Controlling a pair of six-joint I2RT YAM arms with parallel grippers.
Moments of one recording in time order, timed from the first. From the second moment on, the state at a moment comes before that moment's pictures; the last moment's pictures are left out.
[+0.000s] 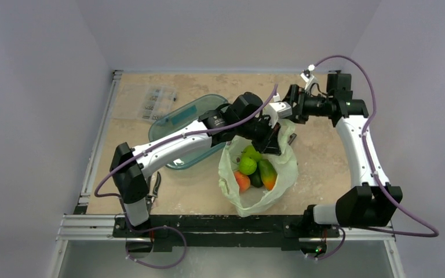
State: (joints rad) left arm -1.00 1.79 1.71 -0.45 0.53 -0.26; right arm 0.00 1.33 1.33 -0.83 -0.94 0.27
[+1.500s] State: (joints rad) left arm -0.82 1.55 1.81 -1.03 1.03 0.71; right arm 0.34 1.04 1.23 -0.48 -0.92 -0.38
